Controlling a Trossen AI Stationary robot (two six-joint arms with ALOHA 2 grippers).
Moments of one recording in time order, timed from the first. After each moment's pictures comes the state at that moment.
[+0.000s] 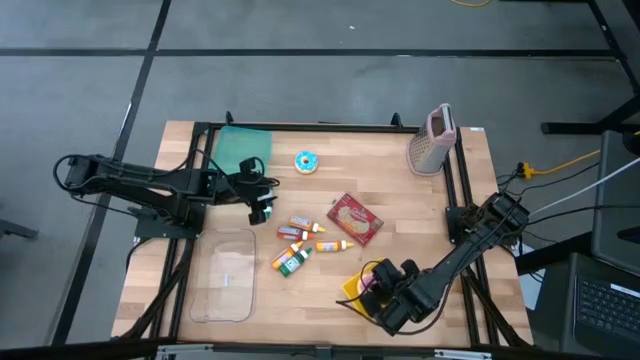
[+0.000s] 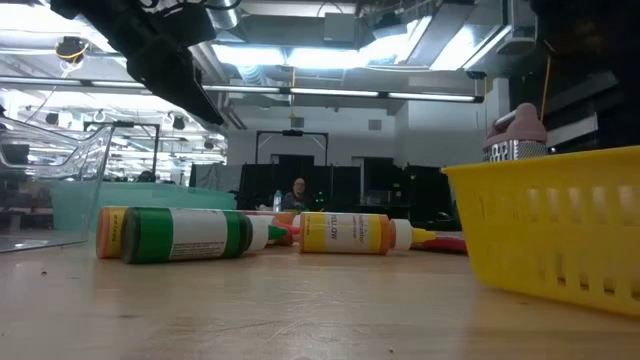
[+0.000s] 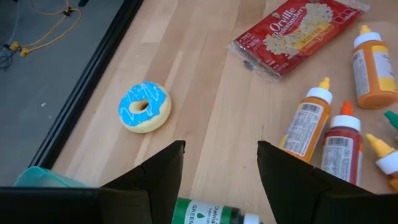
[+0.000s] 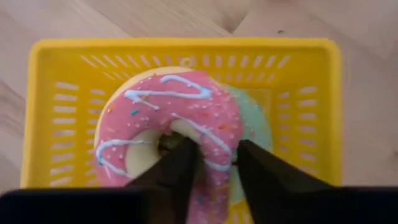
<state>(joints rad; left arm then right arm) 0.00 1.01 0.66 -0.38 -0.37 -0.01 0.78 1.89 1.28 -0.90 0.39 1.70</state>
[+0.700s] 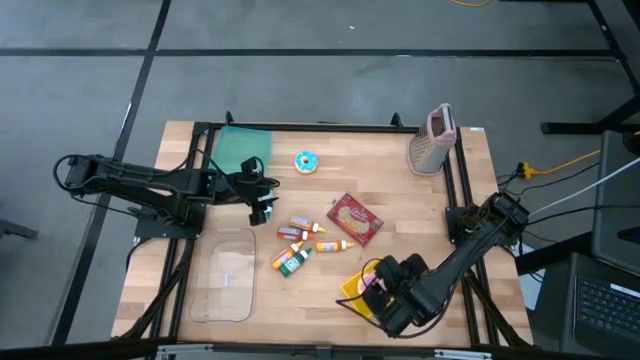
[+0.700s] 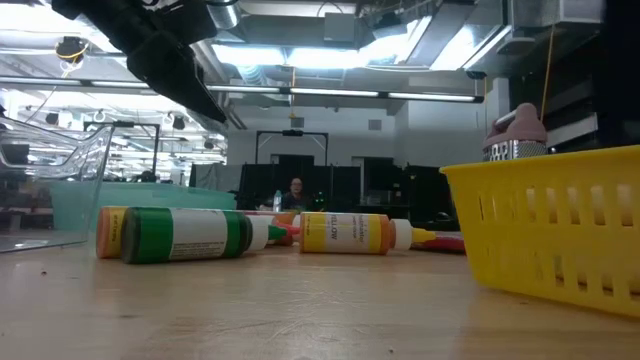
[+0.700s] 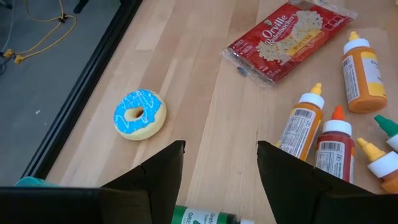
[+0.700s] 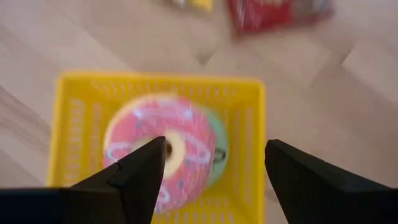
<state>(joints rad) 0.00 1.01 0.66 -0.36 -0.36 0.01 0.78 1.89 1.49 -1.24 0.44 1.69</state>
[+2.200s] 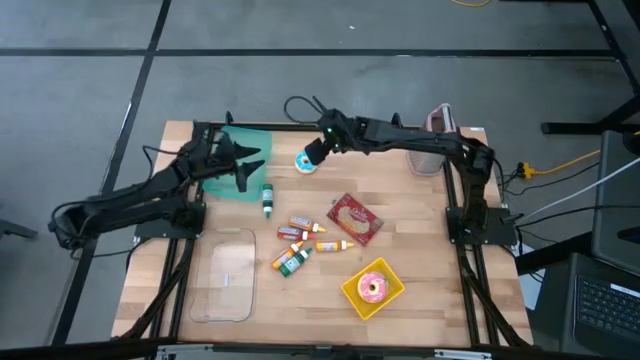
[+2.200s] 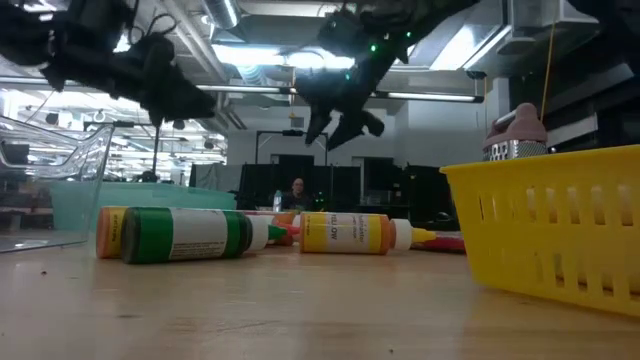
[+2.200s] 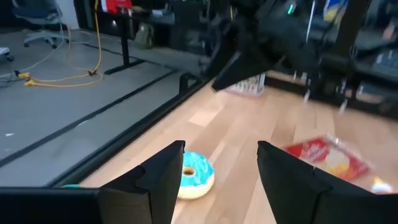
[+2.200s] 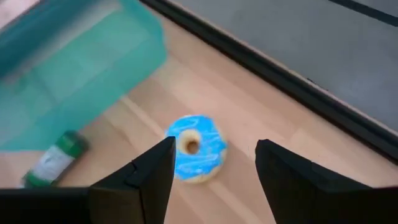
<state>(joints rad) 0.66 0.65 0.25 0.25 0.21 -0.09 -0.33 1.95 1.61 -0.49 0.20 0.46</state>
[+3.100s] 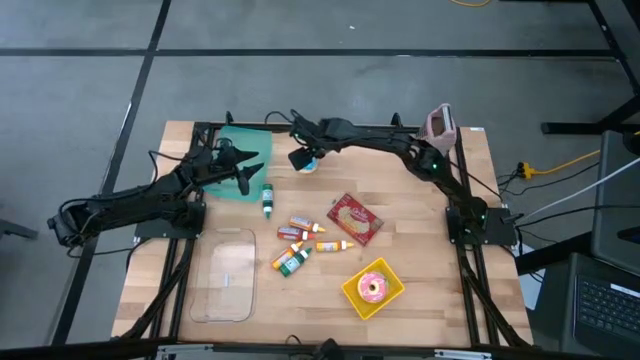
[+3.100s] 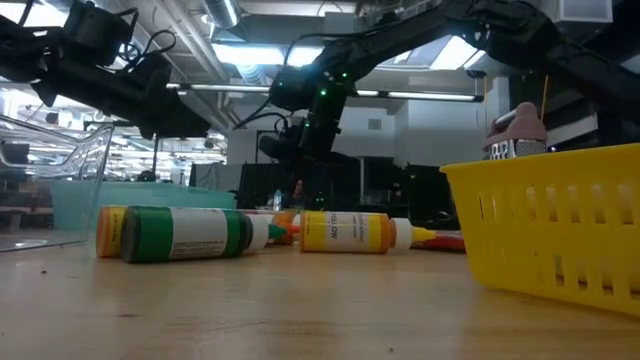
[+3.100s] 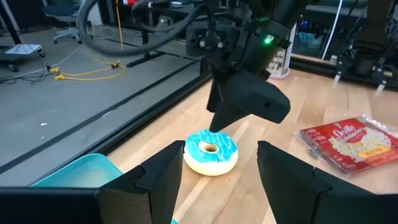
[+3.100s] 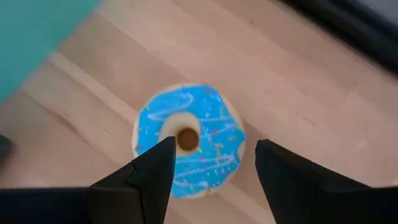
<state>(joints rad) 0.63 0.66 0.17 0.28 0.10 -0.03 -0.34 2.42 2.17 -0.94 0.17 0.56</state>
